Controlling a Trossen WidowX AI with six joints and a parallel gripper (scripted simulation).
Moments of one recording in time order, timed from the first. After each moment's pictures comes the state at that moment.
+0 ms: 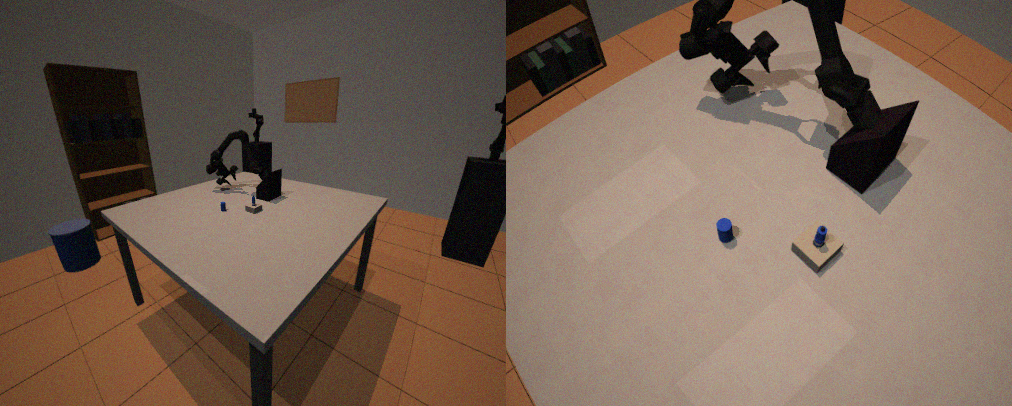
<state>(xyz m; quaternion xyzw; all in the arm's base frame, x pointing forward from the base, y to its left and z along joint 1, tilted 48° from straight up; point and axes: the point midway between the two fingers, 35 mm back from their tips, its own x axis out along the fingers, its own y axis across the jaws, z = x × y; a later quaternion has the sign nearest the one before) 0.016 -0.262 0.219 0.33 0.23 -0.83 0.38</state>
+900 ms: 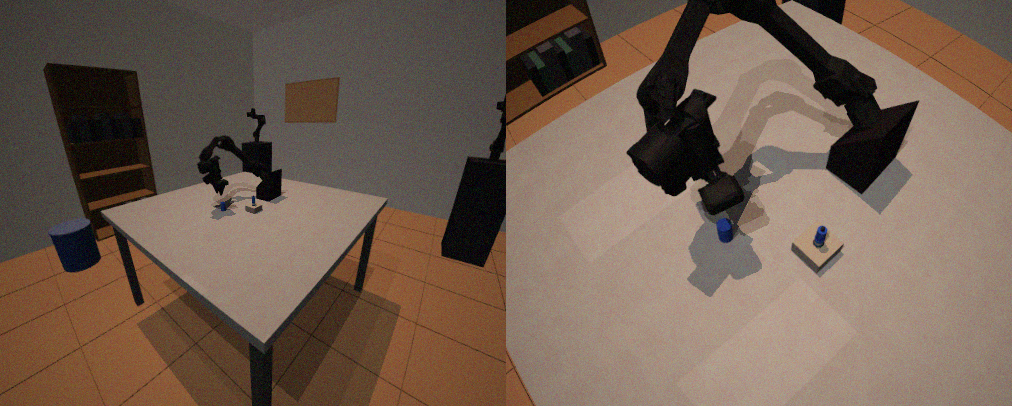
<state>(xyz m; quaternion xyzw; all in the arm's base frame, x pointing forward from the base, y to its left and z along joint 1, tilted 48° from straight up) 0.337 -0.073 0.098 -0.16 0.62 -0.38 0.67</state>
